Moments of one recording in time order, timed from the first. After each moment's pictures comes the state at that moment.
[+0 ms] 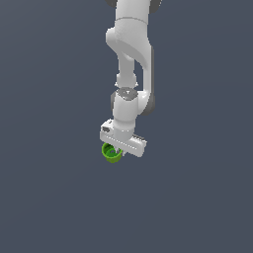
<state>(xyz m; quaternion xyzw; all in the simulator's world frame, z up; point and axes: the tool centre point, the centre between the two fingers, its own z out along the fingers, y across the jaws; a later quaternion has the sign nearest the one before) 0.032 -0.028 0.075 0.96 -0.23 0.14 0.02</state>
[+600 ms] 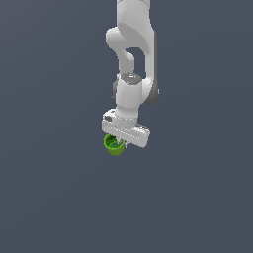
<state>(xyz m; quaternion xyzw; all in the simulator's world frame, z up) 0.011 -0.017 0.116 0.96 -0.23 0.14 0.02</state>
